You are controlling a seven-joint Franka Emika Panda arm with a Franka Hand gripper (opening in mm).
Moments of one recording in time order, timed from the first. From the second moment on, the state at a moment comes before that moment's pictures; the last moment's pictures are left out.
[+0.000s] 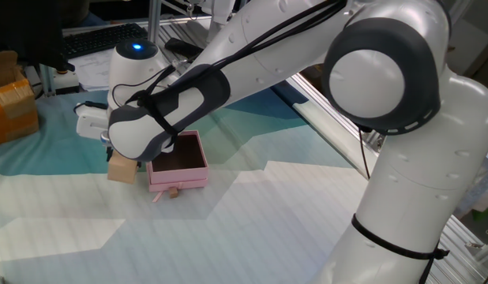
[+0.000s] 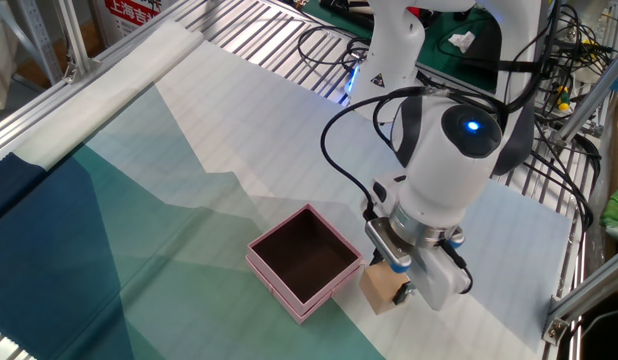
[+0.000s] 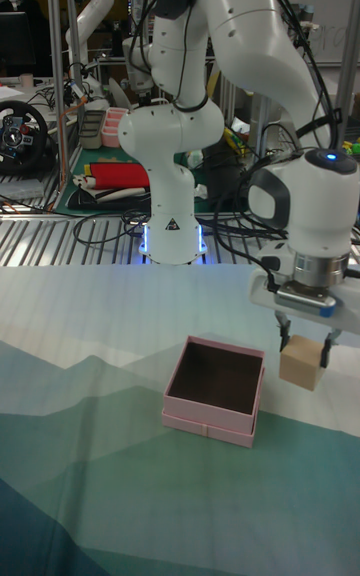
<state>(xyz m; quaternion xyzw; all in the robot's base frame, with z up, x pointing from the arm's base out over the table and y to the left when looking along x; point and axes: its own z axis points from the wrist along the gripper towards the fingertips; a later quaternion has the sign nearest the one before) 0.498 0.223 0.157 0.27 0.96 0.02 0.05</state>
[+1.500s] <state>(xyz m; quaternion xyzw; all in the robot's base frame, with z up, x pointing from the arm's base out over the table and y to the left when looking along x) 0.494 0.225 0.190 0.24 0.97 0.02 0.05</state>
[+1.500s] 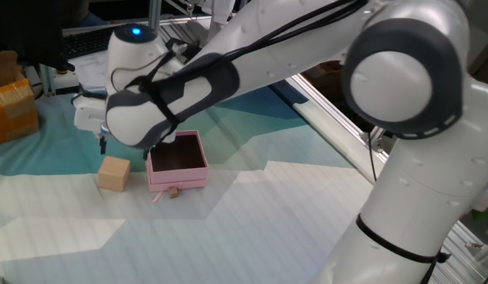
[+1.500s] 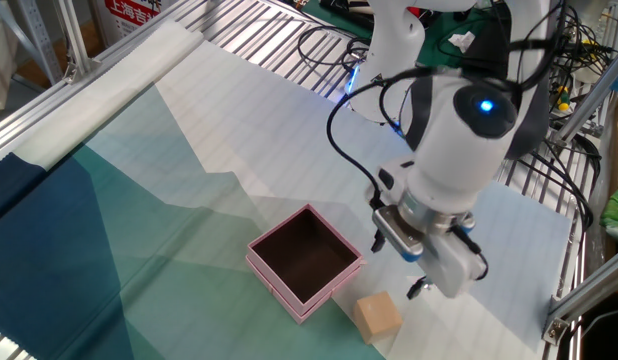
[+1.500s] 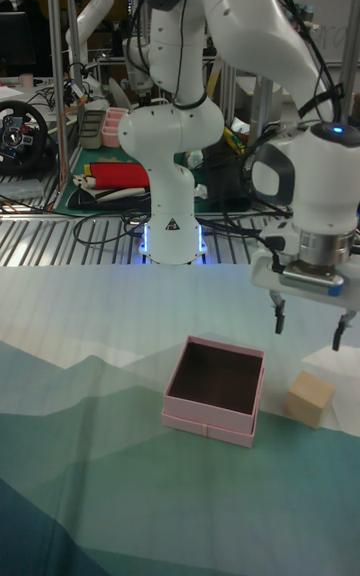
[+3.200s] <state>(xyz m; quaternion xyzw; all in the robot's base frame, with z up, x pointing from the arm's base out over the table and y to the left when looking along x) 0.523 0.125 0.210 0.11 0.99 0.00 0.04</state>
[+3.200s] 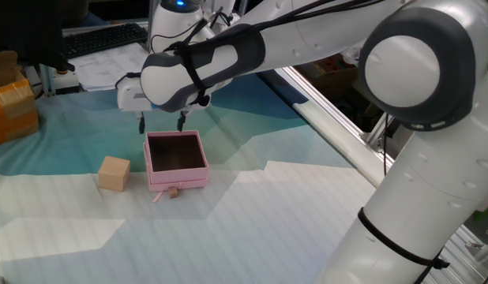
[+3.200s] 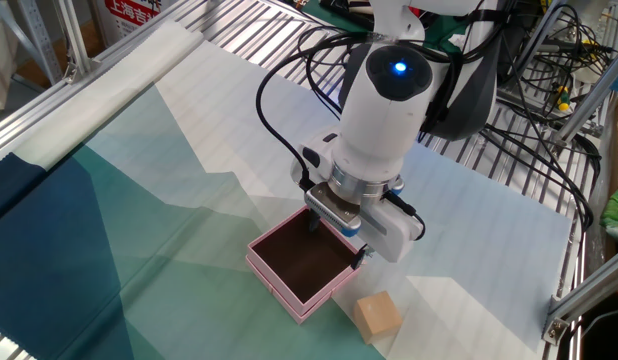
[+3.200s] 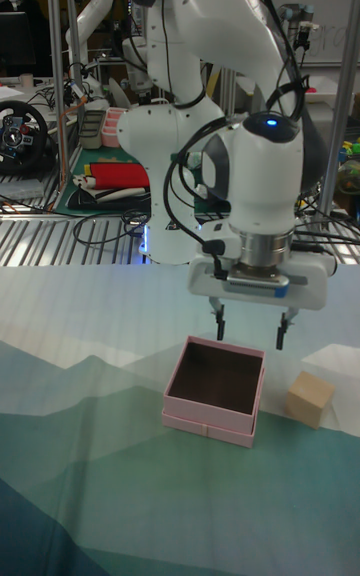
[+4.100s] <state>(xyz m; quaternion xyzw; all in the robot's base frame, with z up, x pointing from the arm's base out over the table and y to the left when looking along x) 0.543 0.096 0.203 0.04 1.00 0.01 0.04</state>
